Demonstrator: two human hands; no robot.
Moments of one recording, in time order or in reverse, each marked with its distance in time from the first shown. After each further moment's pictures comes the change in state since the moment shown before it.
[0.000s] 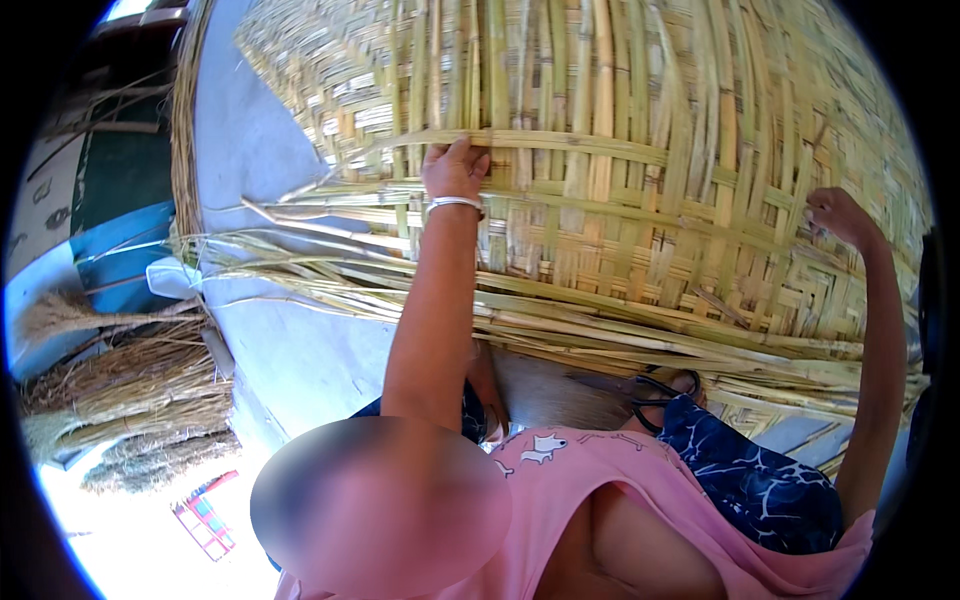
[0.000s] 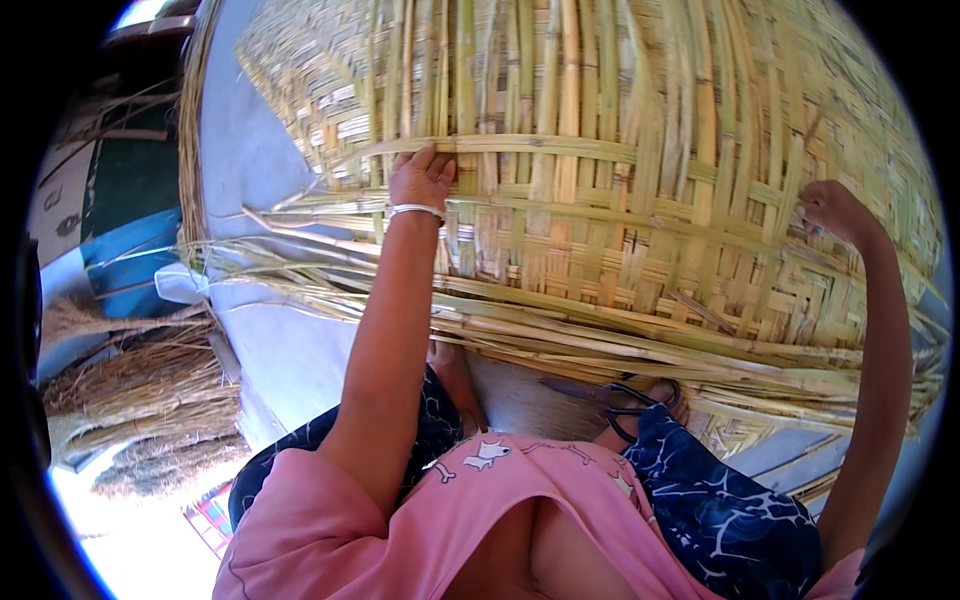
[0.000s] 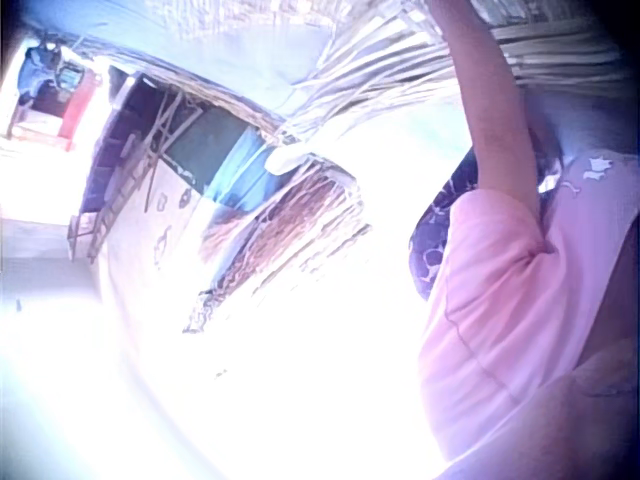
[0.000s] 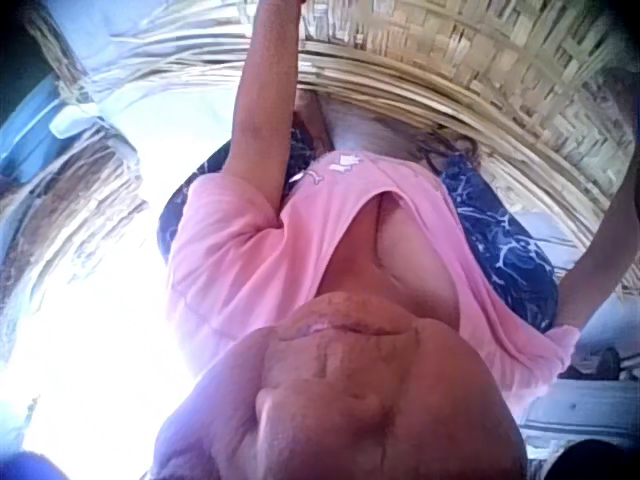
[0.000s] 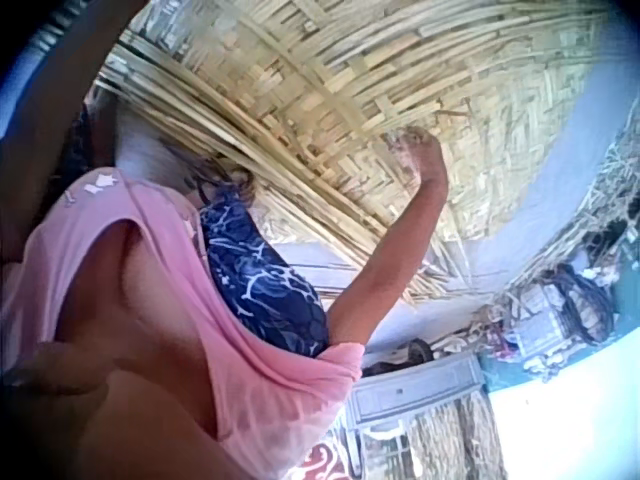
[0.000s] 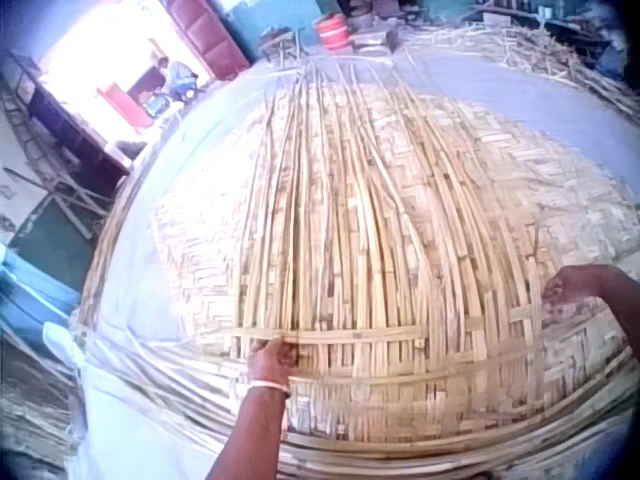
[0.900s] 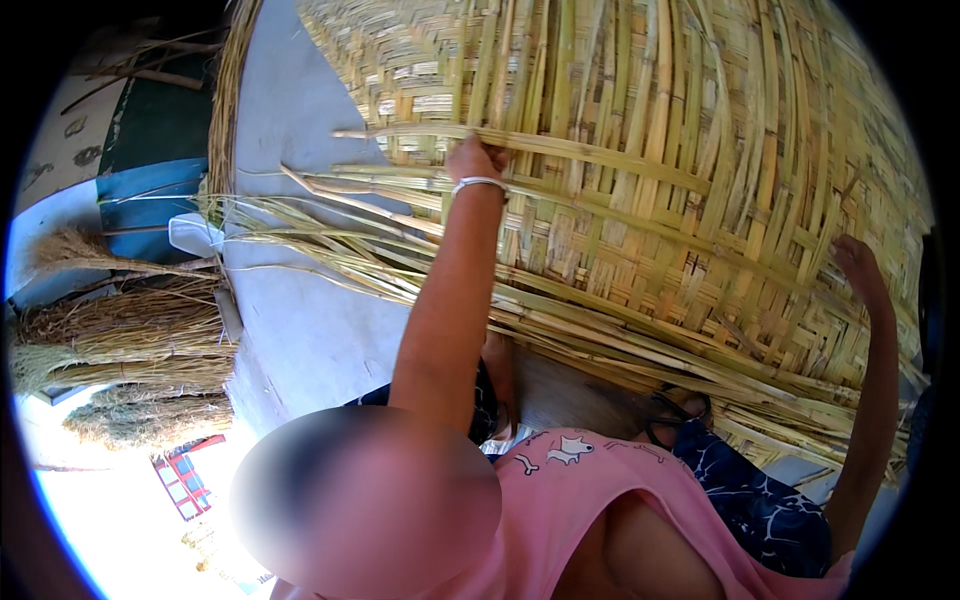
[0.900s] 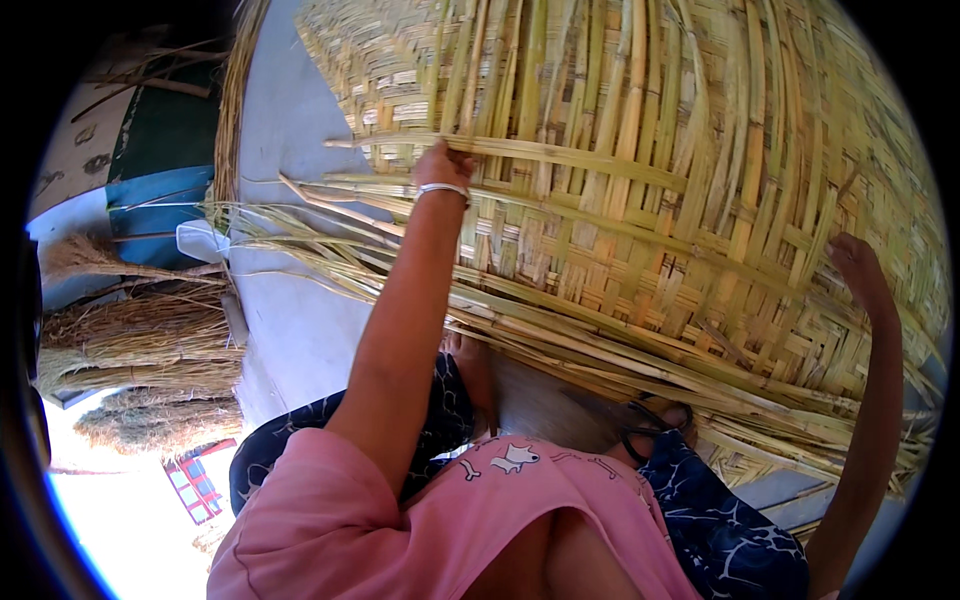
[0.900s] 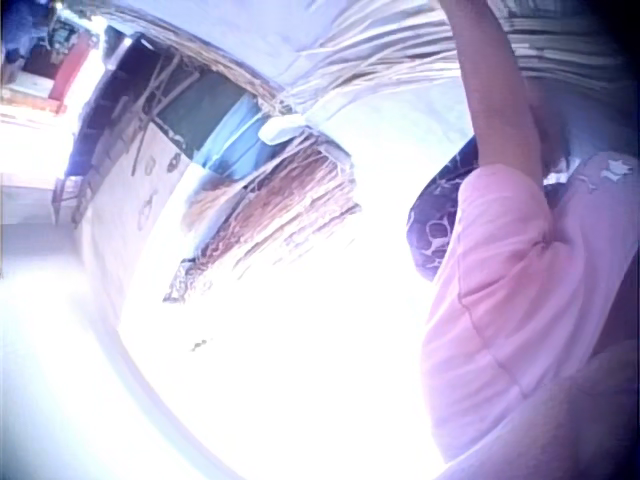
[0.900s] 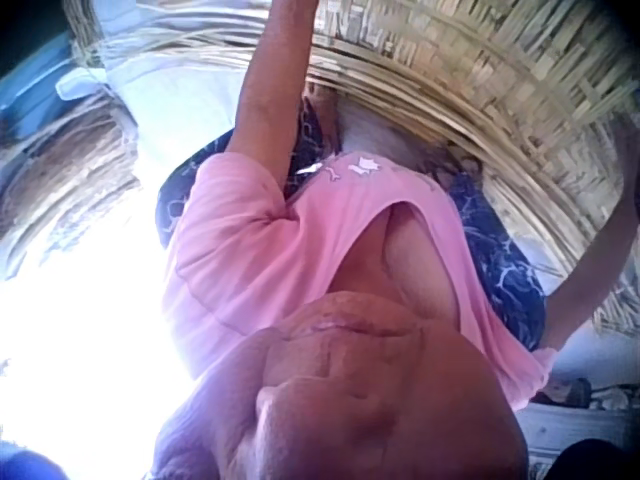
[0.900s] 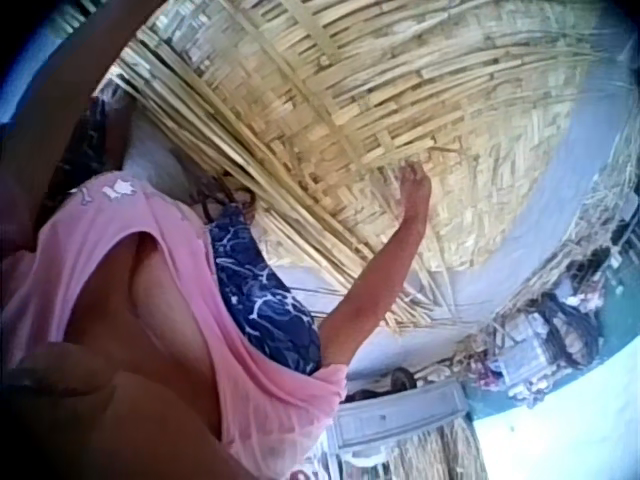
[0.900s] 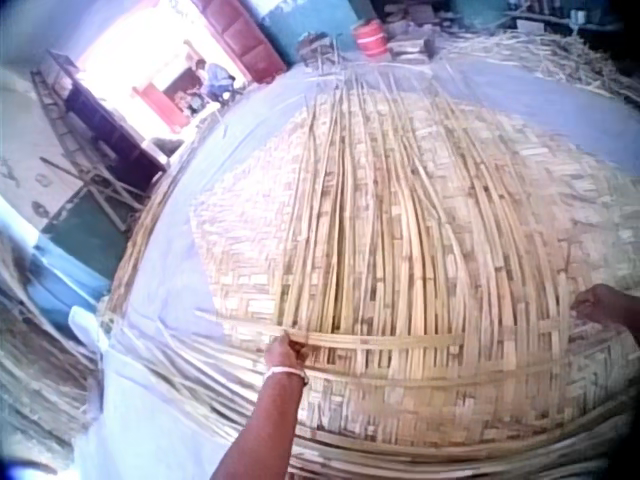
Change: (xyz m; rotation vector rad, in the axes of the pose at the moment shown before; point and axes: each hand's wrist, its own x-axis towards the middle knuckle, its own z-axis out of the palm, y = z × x) left_hand 0.041 0.020 -0.023 -0.056 0.239 -0.017; right_hand -0.004 0.027 0.007 -0.041 0.213 -0.114
